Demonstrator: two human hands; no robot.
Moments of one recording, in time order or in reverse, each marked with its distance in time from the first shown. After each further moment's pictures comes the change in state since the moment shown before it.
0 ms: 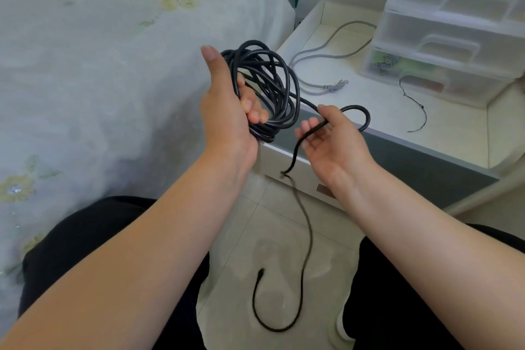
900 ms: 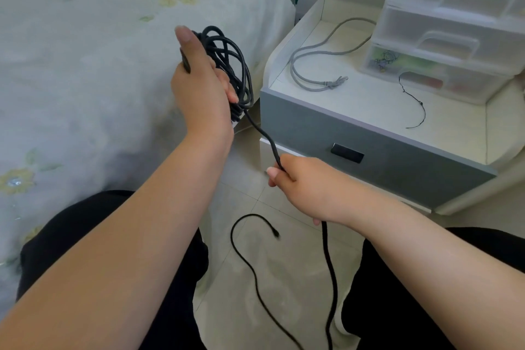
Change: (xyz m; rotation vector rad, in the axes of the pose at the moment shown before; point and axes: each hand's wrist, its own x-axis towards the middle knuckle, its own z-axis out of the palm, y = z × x) left_hand 0.023 0.012 -0.012 0.277 0.225 0.307; right_hand -0.057 0.007 -0.014 -1.888 -0.571 -0.248
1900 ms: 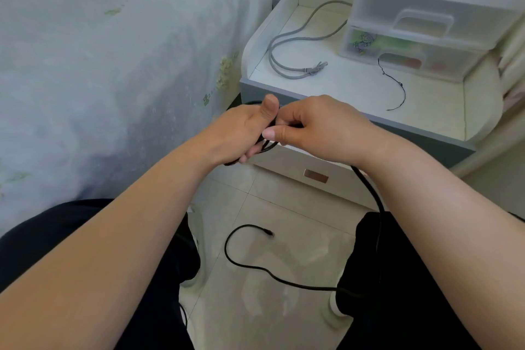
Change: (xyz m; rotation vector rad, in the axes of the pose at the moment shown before) left_hand -0.022 -0.033 -0.008 0.943 -1.146 0.140; right_hand 0.014 0.032 -0.046 -0.147 0.298 -0.183
